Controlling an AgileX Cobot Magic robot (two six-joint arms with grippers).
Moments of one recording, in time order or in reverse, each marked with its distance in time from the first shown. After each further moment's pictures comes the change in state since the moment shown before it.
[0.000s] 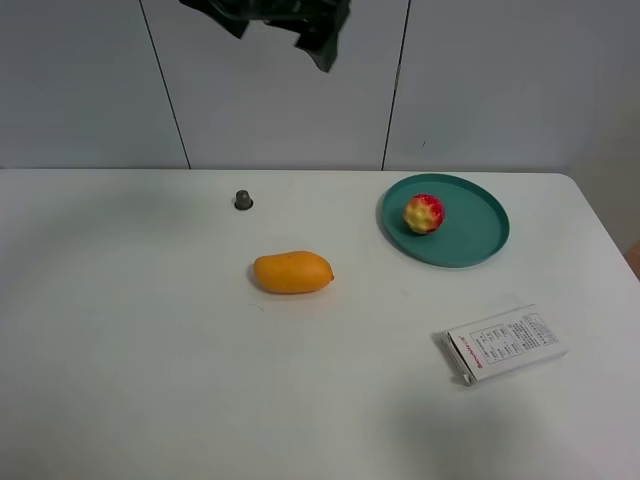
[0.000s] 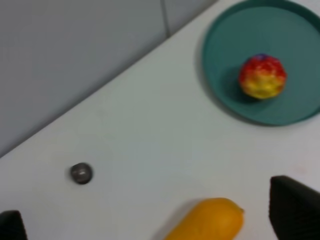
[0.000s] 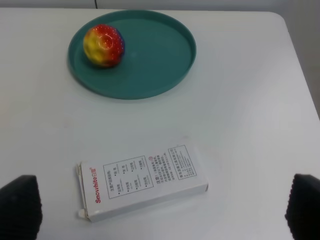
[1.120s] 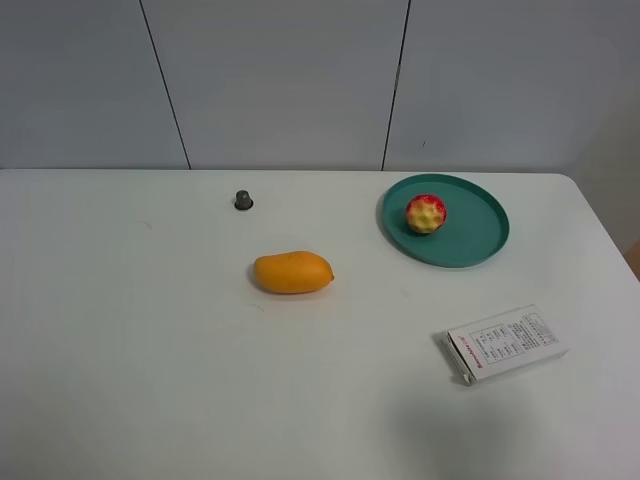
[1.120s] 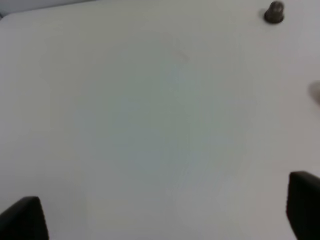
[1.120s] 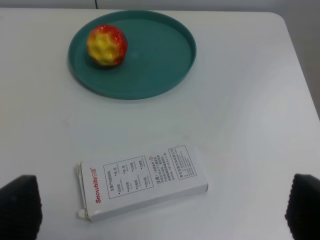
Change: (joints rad) left arm 0.762 -1.390 1.298 -0.212 -0.153 0.204; right arm 0.000 0.000 0.000 0.000 0.000 0.000
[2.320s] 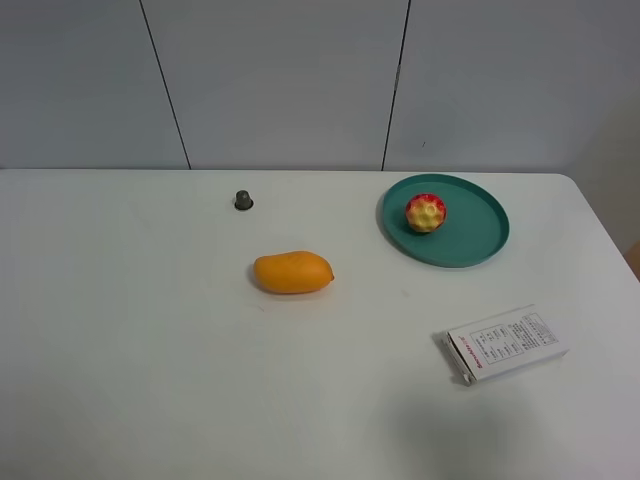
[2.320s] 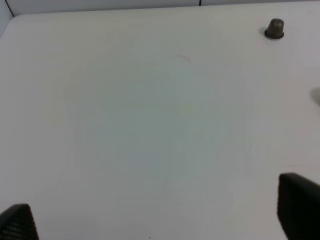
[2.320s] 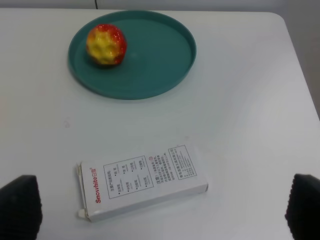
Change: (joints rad) left arm 0.001 -0.489 0.333 0.060 0.001 -0.091; right arm 0.000 0.000 0.000 0.000 0.000 0.000
